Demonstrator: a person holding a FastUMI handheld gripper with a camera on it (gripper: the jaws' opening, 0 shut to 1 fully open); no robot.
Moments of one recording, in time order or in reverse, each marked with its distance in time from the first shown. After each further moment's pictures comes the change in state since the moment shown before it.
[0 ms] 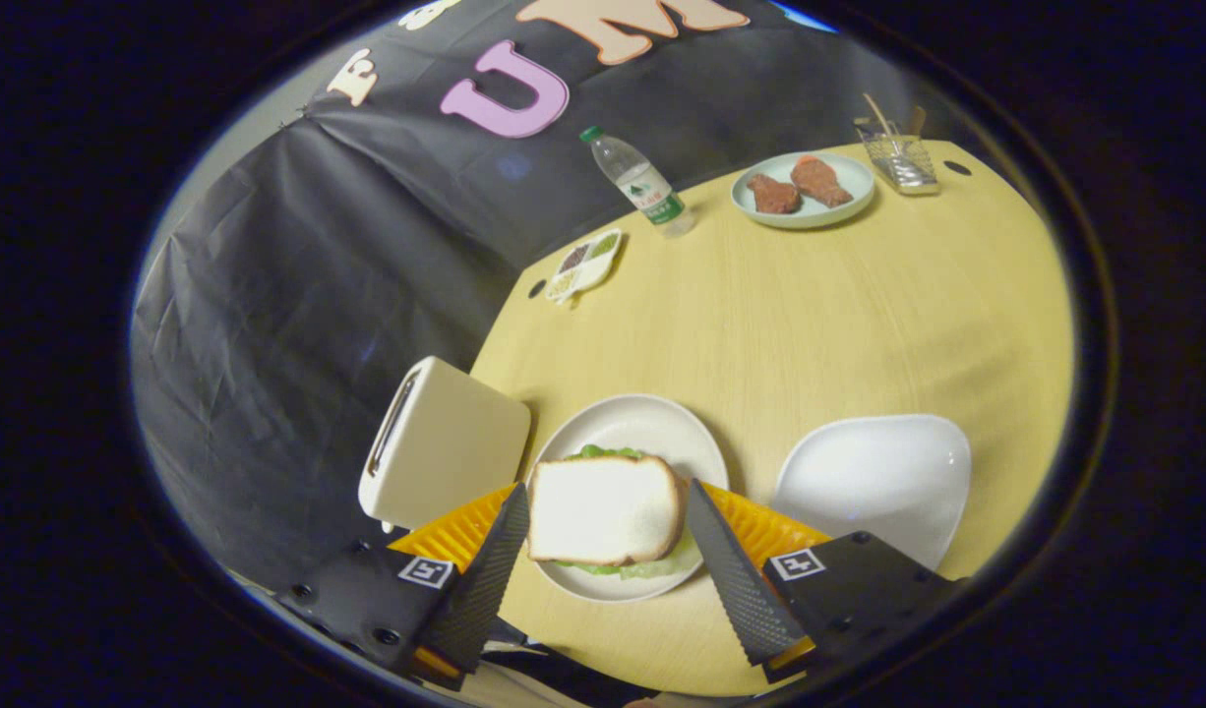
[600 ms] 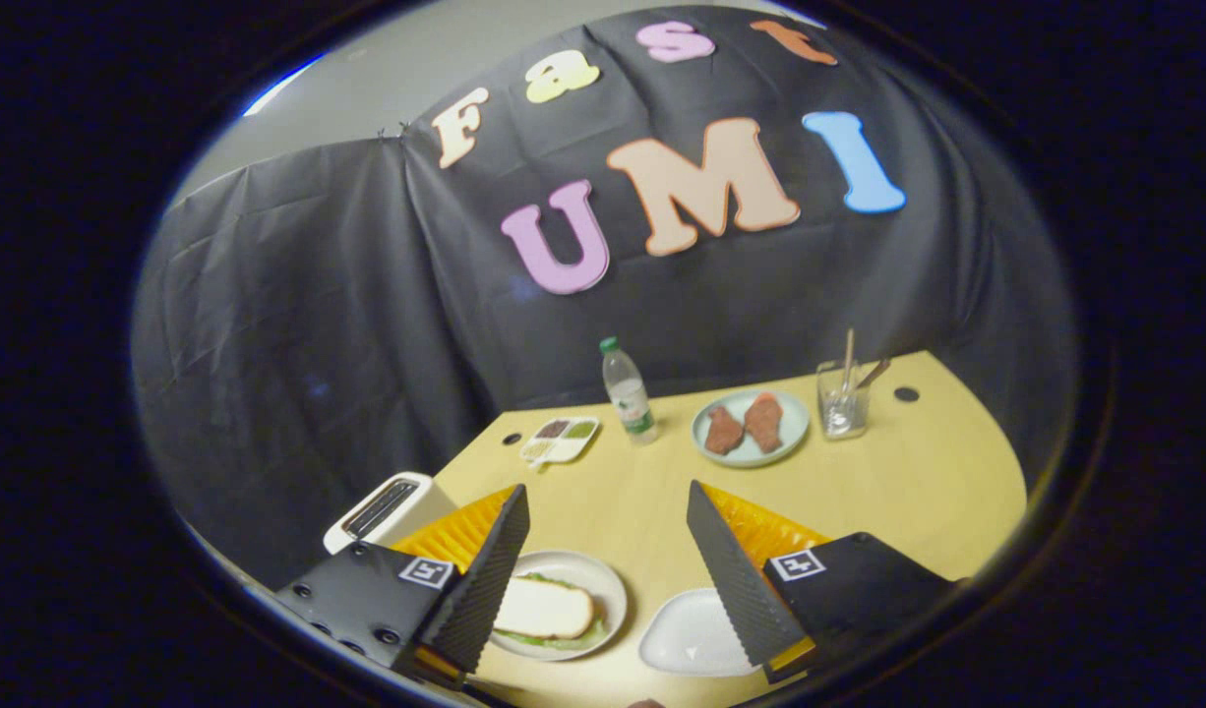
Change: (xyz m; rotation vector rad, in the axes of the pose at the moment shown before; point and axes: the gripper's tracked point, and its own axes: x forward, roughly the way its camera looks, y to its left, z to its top) arm -0.129 0.009 0.144 -0.307 -0.537 -0.178
